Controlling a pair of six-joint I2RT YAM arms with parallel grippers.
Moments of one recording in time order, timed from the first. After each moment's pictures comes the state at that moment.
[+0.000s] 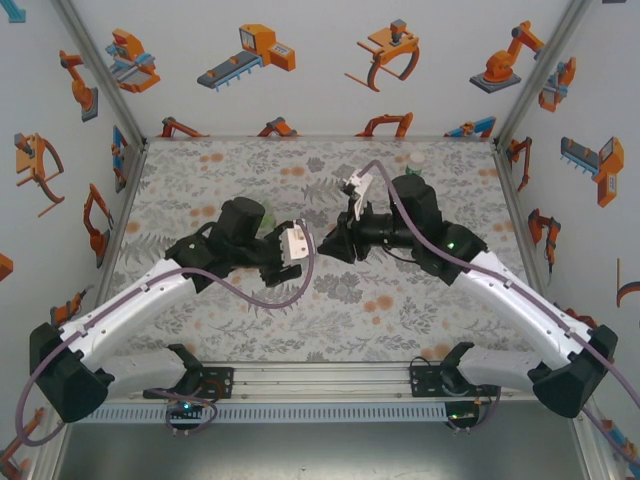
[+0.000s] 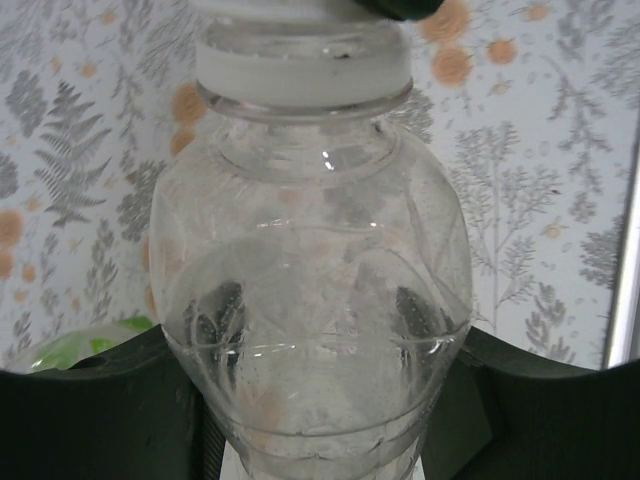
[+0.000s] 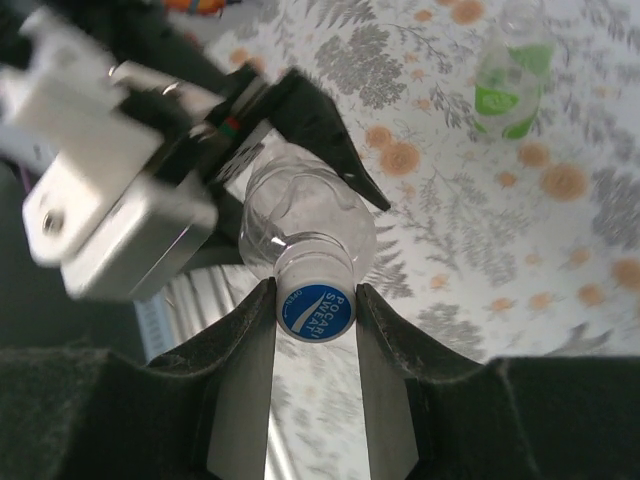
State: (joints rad) left arm -0.79 1.14 0.99 -0.51 0.36 0.64; right arm 0.76 1.16 1.14 -0.35 -0.48 0.19
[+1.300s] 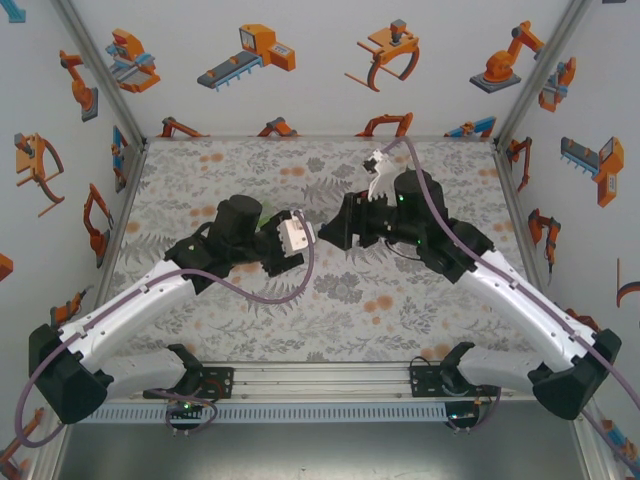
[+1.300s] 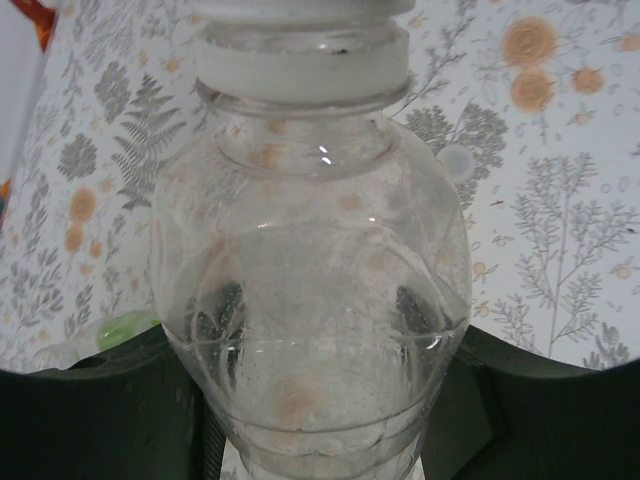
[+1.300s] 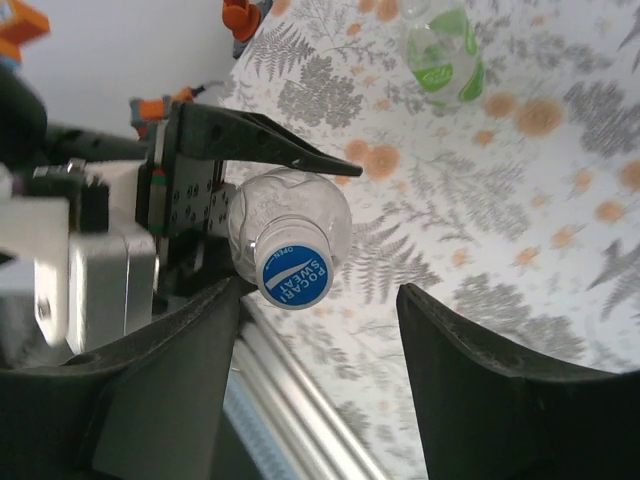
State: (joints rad) left arm -0.79 1.14 0.99 -0.42 0.29 0.61; right arm 0.73 1.13 1.20 -0.43 -0.32 0.40
